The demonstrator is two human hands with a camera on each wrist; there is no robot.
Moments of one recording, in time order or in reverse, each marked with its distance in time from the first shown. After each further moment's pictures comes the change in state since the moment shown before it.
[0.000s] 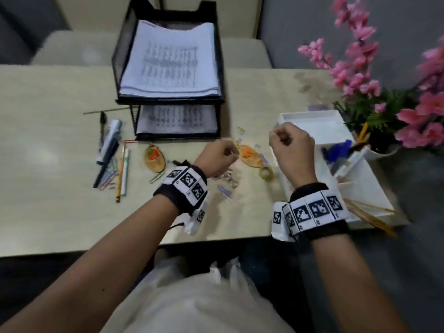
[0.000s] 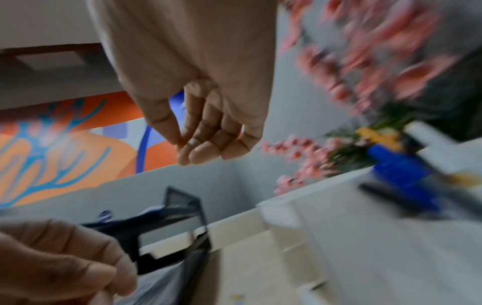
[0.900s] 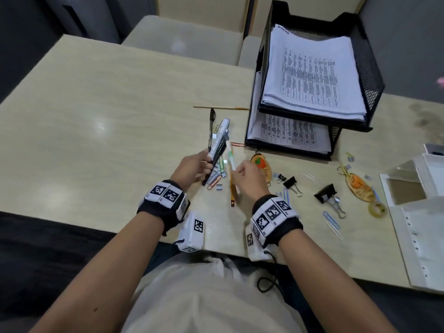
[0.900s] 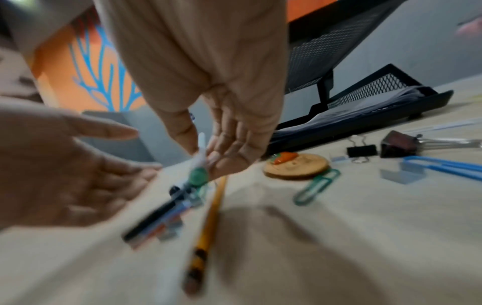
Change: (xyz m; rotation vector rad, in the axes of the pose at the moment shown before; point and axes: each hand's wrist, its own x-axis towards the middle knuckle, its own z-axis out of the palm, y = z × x) left_hand -0.100 -0.231 -0.159 -0.946 0.304 -0.629; right_hand -0.071 -0.117 0.286 -0.145 -0.638 0.156
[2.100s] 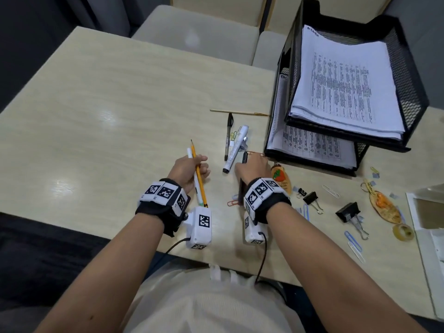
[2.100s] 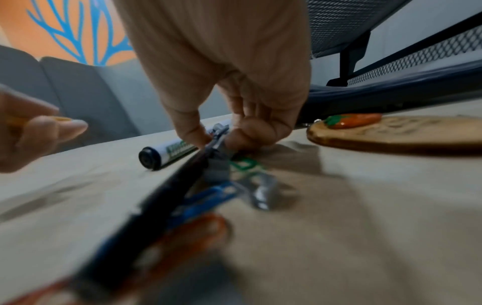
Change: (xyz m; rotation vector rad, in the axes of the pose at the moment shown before) left_hand 0.028 0.012 -0.040 -0.401 0.091 -0.106; right_hand 0.070 -0.035 0.027 -0.169 0.077 0.156
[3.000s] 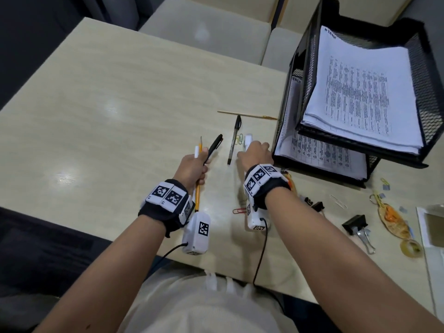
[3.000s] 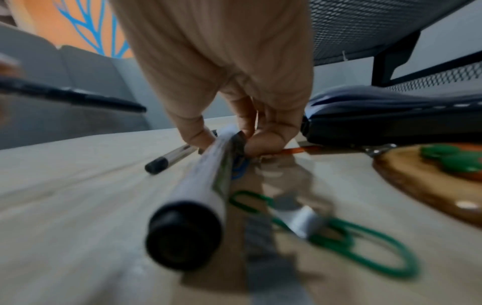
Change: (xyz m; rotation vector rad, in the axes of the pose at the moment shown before) left_hand -0.005 0.010 0.004 0.365 0.065 0.111; right_hand 0.030 -0.032 -0.004 -0.180 0.000 -0.015
